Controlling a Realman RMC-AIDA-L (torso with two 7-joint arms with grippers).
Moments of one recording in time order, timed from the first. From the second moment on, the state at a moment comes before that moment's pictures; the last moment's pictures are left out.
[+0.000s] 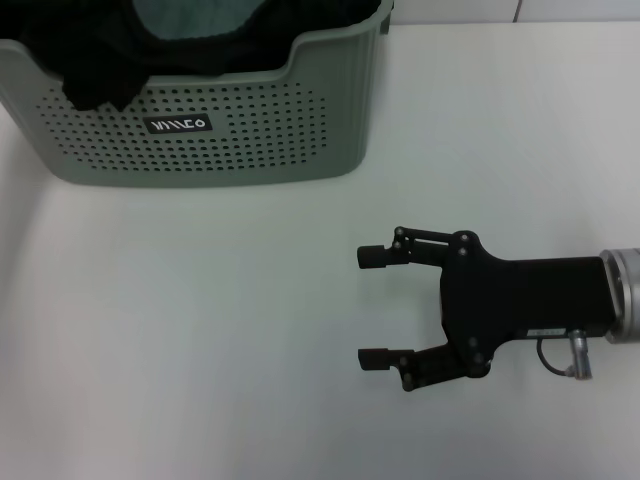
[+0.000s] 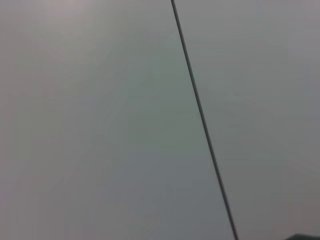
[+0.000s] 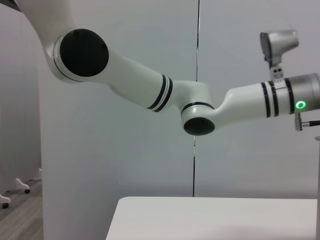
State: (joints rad) left arm -0.57 -2.08 0.77 0.67 0.94 0.88 -0.62; right arm 0.41 2.03 -1.51 -0.78 1.83 1.56 -2.10
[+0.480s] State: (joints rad) left arm -0.67 -2.09 0.77 0.61 0.94 0.68 -0.43; right arm 0.42 2.03 -1.50 -0.77 1.85 1.54 -2.11
